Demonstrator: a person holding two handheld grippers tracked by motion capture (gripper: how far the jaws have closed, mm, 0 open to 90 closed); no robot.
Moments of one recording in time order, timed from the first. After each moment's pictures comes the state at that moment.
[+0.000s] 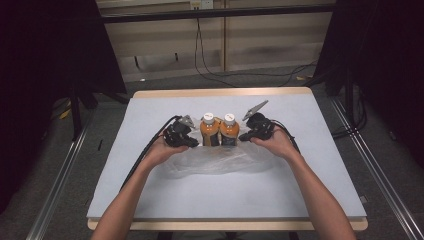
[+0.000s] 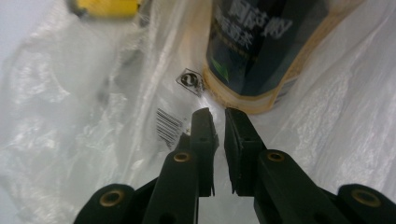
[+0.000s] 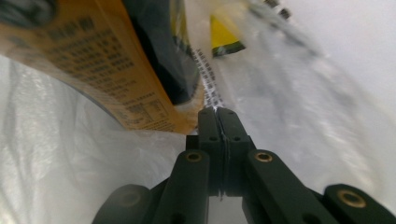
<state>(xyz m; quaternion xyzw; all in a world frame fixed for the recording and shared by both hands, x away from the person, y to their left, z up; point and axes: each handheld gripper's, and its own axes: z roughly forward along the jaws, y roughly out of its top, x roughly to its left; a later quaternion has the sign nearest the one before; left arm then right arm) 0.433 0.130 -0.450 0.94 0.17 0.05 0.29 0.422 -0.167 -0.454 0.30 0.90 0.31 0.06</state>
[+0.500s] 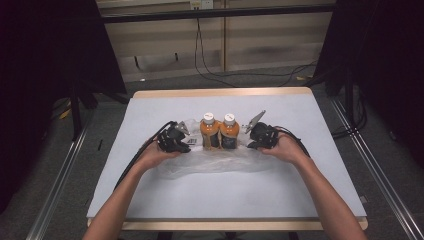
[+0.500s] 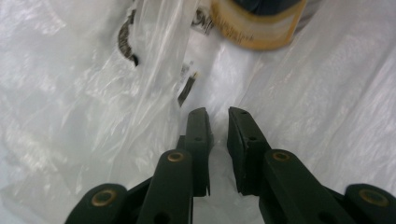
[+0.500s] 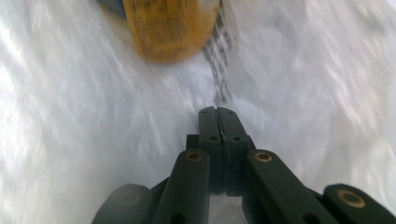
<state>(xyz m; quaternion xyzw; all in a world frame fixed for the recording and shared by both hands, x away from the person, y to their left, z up) 0.427 0.152 -0.459 0.96 0.16 0.06 0.23 0.400 -0.175 -0.461 0.25 0.94 0.22 0.09</state>
